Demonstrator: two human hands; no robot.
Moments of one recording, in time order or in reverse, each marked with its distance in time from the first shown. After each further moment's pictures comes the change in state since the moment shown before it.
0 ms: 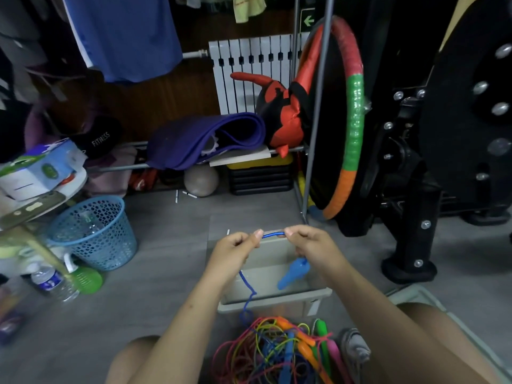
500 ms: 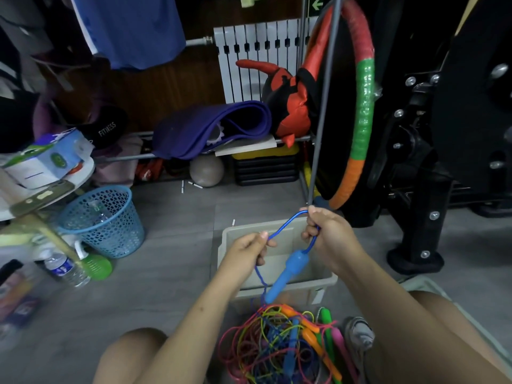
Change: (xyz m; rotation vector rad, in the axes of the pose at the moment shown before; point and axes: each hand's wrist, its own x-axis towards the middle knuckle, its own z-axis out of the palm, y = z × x) left_hand -0.019 -0.011 0.008 -0.113 -0.144 -0.014; right_hand -0.003 -0.011 0.000 0.551 0.074 0.099
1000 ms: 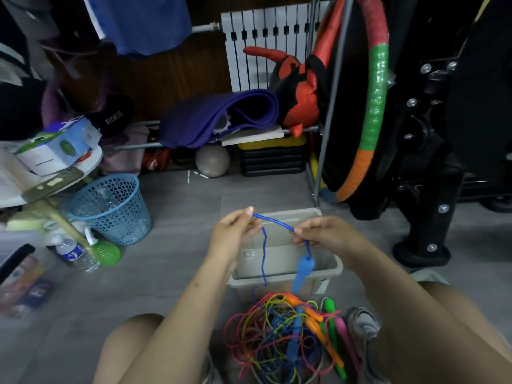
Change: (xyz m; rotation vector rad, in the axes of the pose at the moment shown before) left_hand 0.011 0.005 -0.019 -0.433 0.268 -0.051; right_hand -0.010 0.005 -0.009 -0.587 -0.252 0.120
